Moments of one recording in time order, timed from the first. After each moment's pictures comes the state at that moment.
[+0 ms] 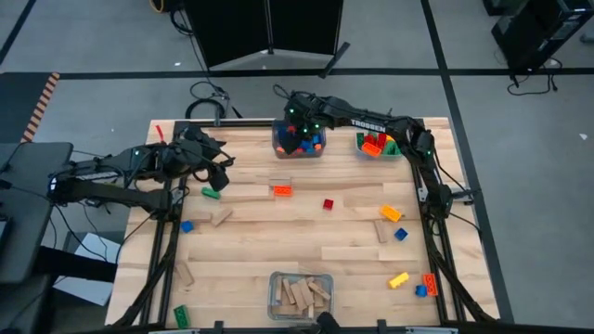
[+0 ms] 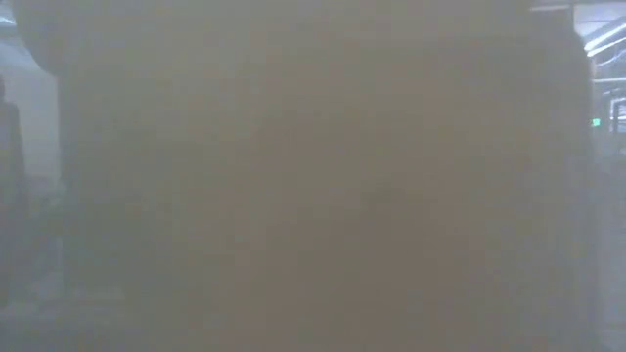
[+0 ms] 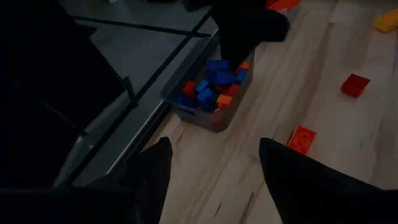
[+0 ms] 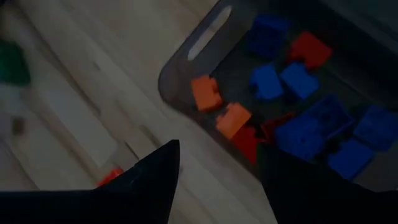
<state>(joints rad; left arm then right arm) 0.11 0.82 0.94 -0.73 -0.51 -0.06 -0.46 2.14 1.96 -0.90 -0.09 0.42</state>
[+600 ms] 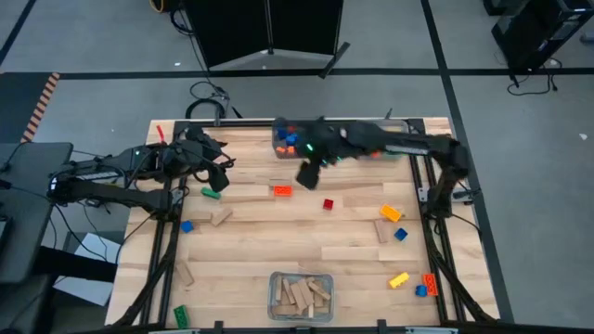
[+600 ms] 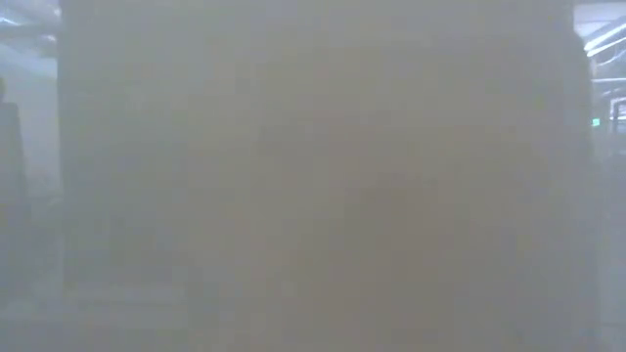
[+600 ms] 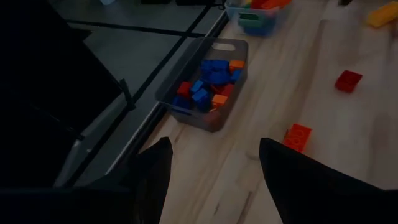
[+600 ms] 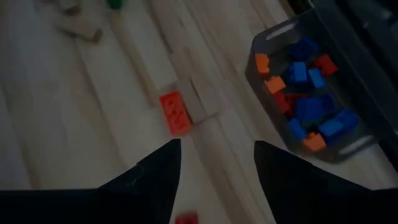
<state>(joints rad) 0.11 0.82 0.94 -0.73 -0.49 -0.03 -0.15 1.81 1.81 -1.01 0.16 0.27</state>
